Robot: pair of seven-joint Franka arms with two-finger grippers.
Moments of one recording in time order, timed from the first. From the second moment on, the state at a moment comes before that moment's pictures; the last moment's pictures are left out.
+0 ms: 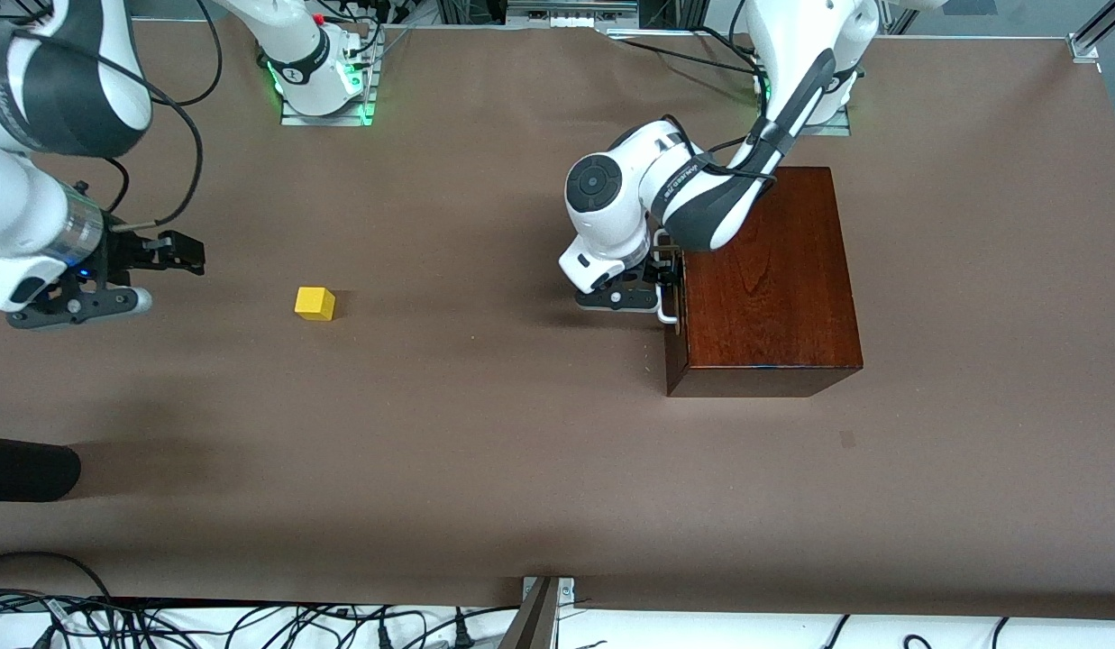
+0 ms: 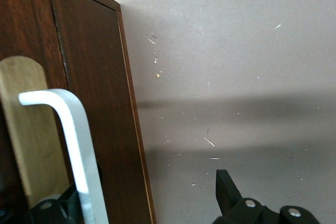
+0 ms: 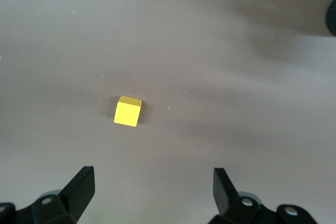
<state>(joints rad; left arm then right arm) -0.49 0.57 -0.28 -1.65 0.32 1.97 -0.79 0.28 0.21 -0.23 -1.61 -0.04 1.65 -0.16</state>
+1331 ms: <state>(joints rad) -0.50 0.58 -0.28 -1.65 0.33 2.05 -0.93 0.29 0.24 -0.16 -2.23 0.08 2.40 0.04</state>
